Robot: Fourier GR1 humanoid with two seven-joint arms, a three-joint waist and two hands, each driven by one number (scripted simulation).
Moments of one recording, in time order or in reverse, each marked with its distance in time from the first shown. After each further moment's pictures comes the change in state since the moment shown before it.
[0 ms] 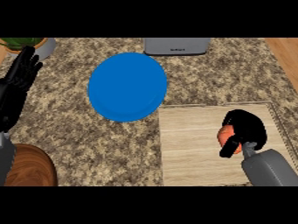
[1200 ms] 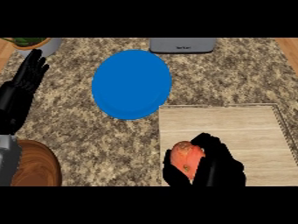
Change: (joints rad) left arm 0.013 -0.026 -0.026 -0.015 -0.018 0.003 -0.010; right arm 0.226 0.304 0.445 -0.624 0.822 -0.219 0.504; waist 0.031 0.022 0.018
